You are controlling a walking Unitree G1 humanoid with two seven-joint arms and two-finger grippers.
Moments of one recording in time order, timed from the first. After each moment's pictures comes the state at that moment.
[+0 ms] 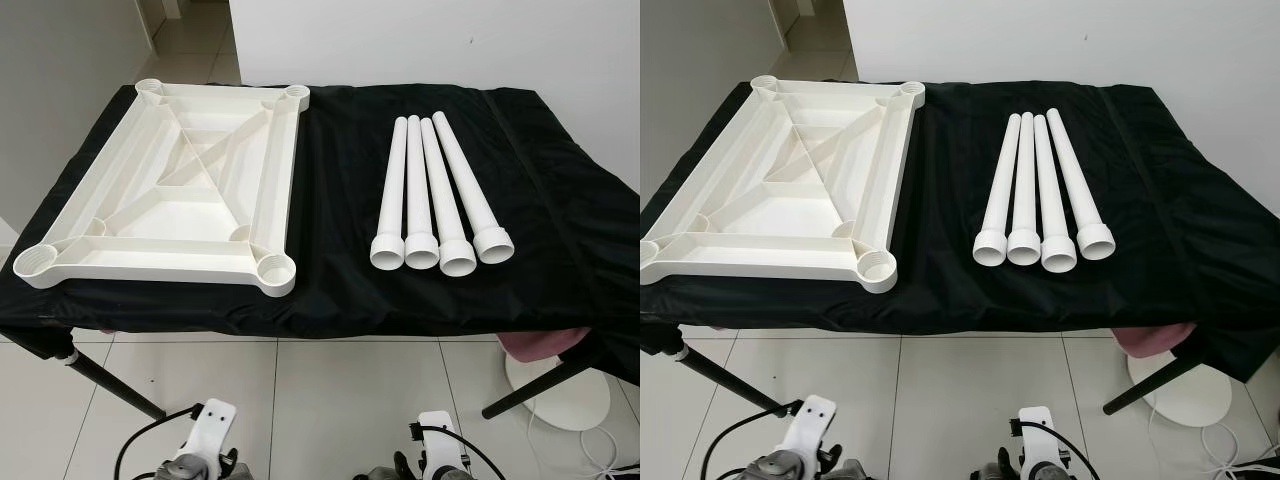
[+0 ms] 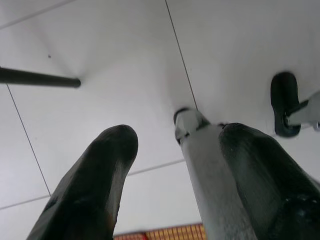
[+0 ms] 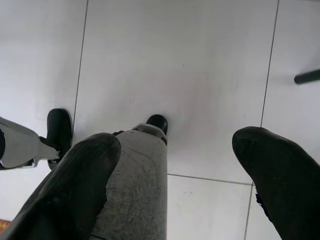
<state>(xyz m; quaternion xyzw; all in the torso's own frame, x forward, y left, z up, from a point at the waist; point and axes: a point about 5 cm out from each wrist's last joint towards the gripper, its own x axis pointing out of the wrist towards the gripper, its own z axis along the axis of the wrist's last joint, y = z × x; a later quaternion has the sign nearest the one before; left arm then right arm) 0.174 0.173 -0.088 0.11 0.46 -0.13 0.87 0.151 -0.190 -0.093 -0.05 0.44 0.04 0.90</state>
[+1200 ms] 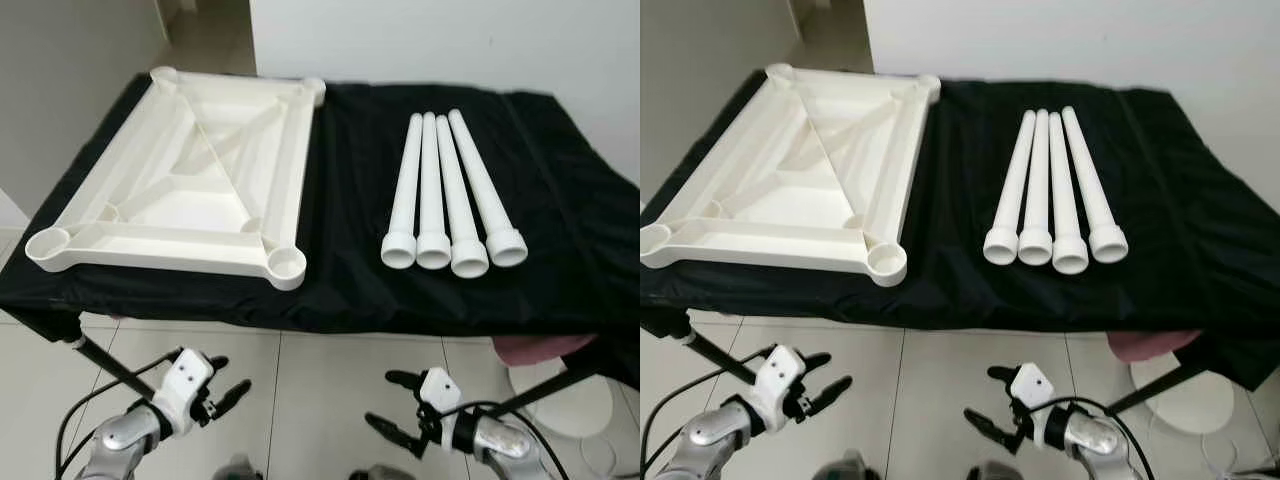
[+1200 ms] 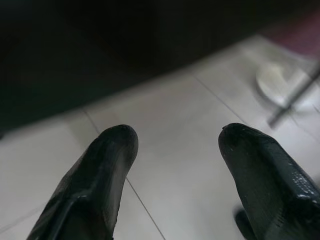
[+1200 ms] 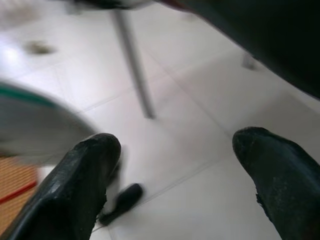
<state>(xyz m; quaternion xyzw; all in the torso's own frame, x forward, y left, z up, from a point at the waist) 0.226 0.205 0.008 0.07 0.11 -0.35 0.93 0.186 -0.185 0.019 -0.09 0.12 0.53 0.84</state>
